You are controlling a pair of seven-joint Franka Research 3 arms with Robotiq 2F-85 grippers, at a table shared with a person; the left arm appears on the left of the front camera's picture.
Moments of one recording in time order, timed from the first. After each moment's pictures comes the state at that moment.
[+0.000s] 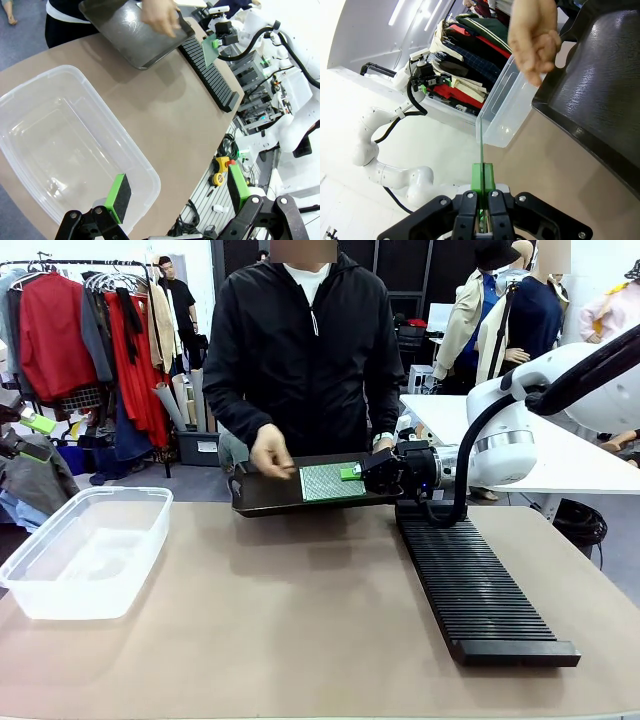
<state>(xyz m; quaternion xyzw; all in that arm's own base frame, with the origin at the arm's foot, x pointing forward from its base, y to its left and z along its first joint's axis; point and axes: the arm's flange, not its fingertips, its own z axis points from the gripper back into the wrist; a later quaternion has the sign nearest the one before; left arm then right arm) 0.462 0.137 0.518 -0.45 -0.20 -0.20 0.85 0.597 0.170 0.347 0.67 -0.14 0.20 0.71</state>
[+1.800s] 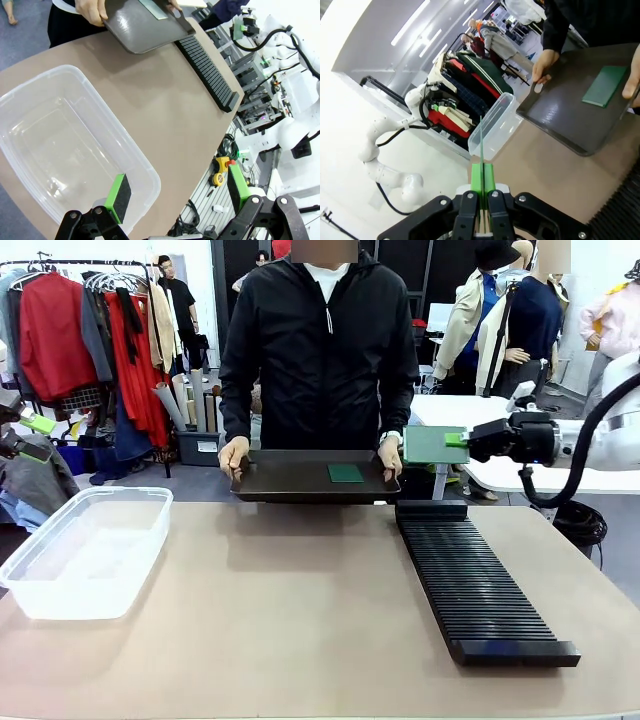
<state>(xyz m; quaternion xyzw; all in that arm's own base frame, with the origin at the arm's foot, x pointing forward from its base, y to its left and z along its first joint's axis) 0.462 0.138 0.517 -0.45 -0.20 -0.20 0.85 0.569 -0.032 0.409 0.64 -0.27 0.19 0.69</state>
